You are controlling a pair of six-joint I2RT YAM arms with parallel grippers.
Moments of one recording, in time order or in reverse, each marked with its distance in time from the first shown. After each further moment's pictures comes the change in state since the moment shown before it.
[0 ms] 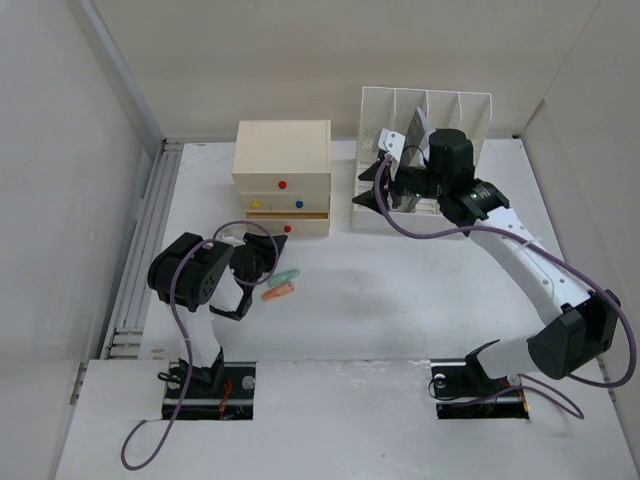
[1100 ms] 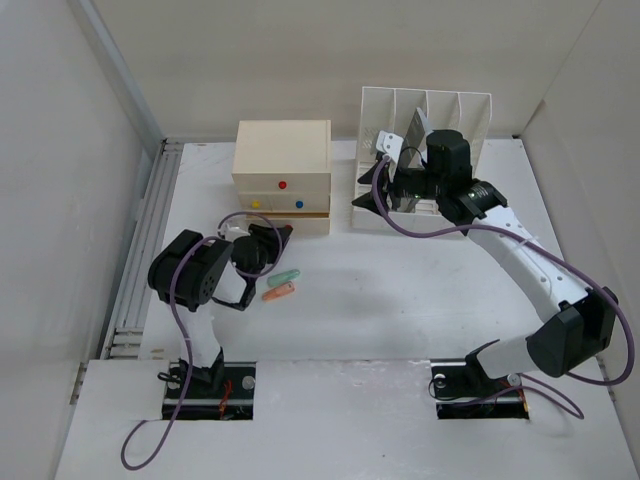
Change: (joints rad) left arm 0.000 -0.018 0.073 -0.075 0.041 0.007; right arm 0.000 0.012 0.000 -0.023 -0.007 -0.008
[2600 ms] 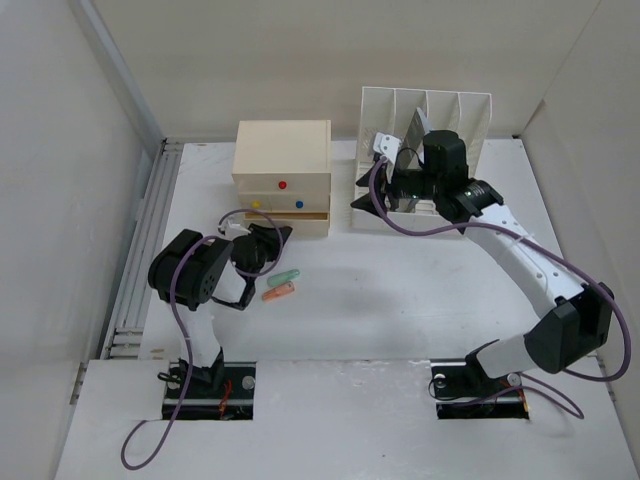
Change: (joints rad) left arm 0.008 0.015 0.013 0.037 0.026 0.079; right arm 0.000 0.018 0.000 -0.006 -0.015 -0.008
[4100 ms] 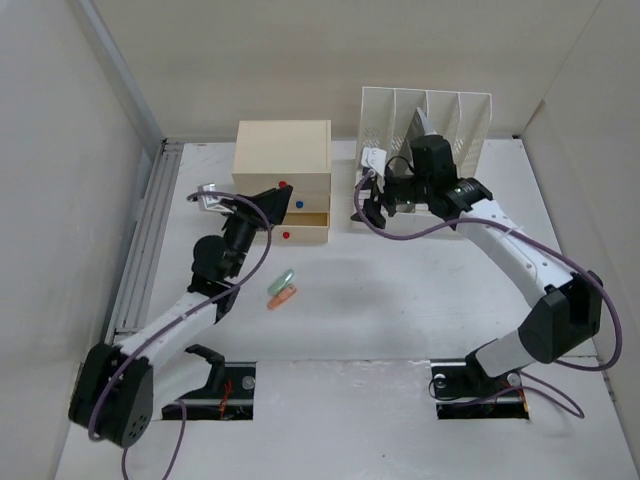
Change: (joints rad) left arm -0.090 -0.800 -0.002 -0.251 -0.002 0.336; right arm 0.008 0.059 0.013 -0.098 0.008 -0.153
